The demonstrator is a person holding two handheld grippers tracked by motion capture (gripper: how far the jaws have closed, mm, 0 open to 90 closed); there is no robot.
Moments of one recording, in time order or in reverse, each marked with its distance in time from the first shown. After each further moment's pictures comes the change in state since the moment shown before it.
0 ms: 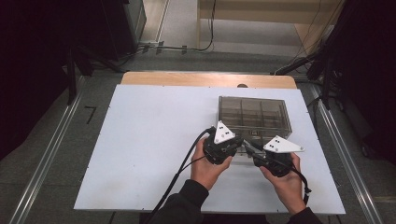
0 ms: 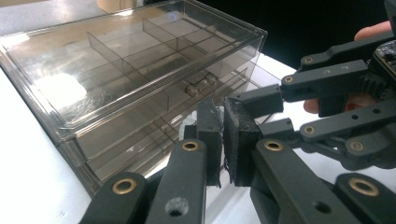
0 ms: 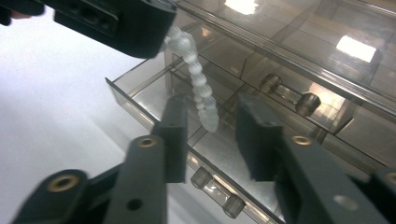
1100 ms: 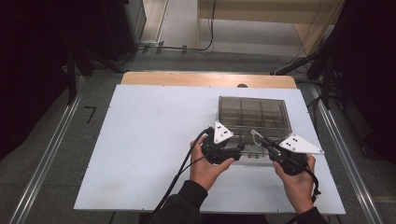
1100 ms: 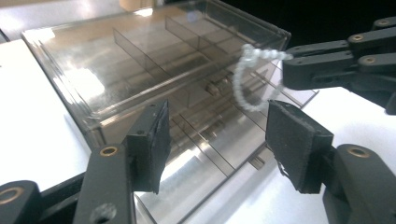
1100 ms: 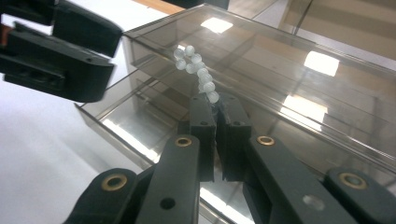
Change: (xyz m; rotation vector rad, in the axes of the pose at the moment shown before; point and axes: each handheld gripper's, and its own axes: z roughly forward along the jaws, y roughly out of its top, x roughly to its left) left arm 0.002 -0.003 -0.002 -0.014 0.082 -0.026; right arm -0.021 0.000 -0.029 -0.092 -0.113 0.040
